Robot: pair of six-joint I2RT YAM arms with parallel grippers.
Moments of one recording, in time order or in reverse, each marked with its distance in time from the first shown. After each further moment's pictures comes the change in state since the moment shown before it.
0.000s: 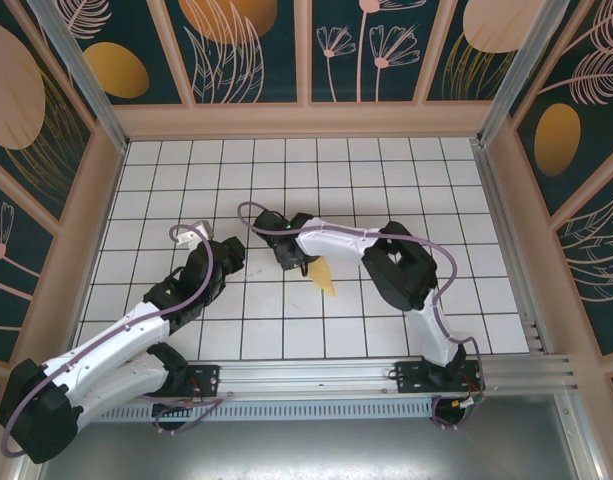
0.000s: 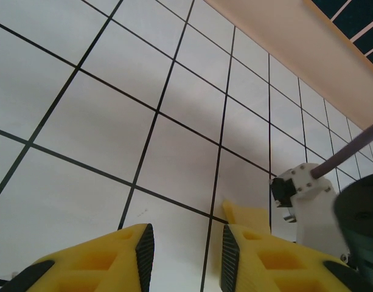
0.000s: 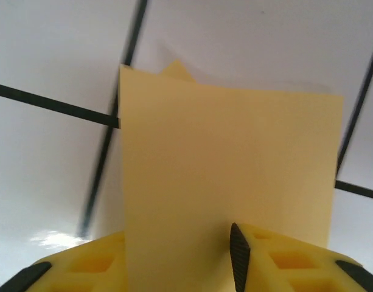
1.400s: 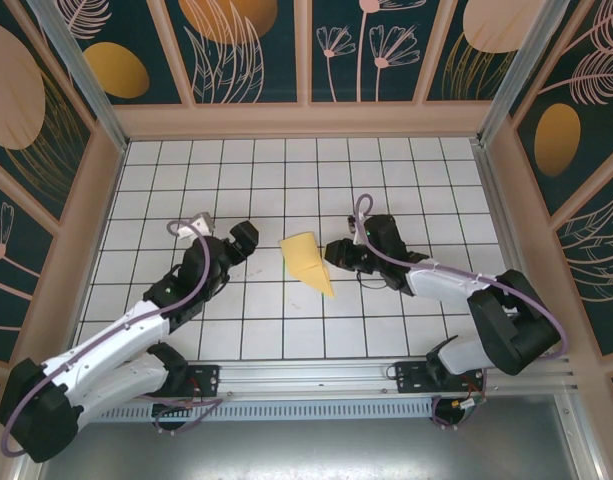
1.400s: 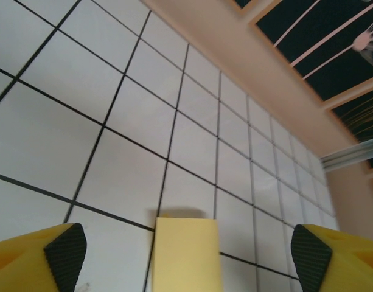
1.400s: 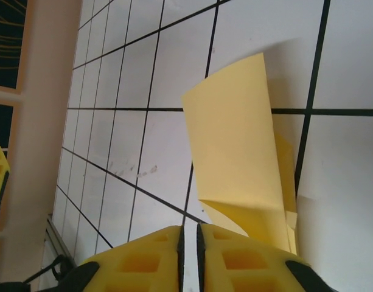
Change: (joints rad) left arm 0.000 -0.015 -0.001 0.145 0.052 -0.037; right arm -0.375 -0.713 -0.997 1.001 -0.728 0.244
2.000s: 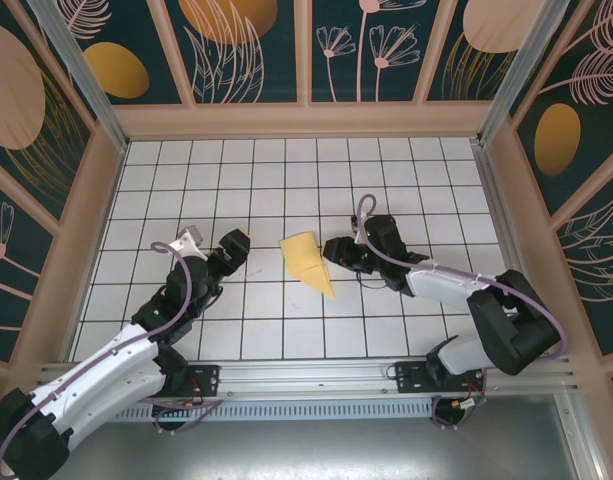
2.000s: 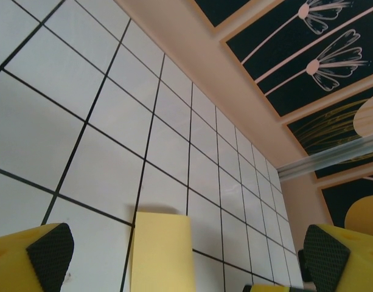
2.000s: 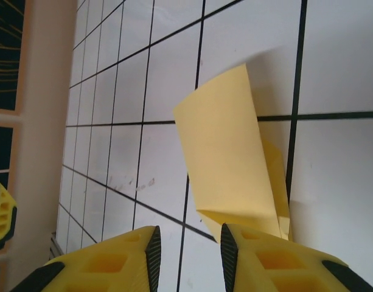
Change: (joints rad) left arm 0.000 -0.187 -0.148 0.078 0.031 -0.052; right arm 0.003 0.007 0.026 -0.016 0.053 0.053
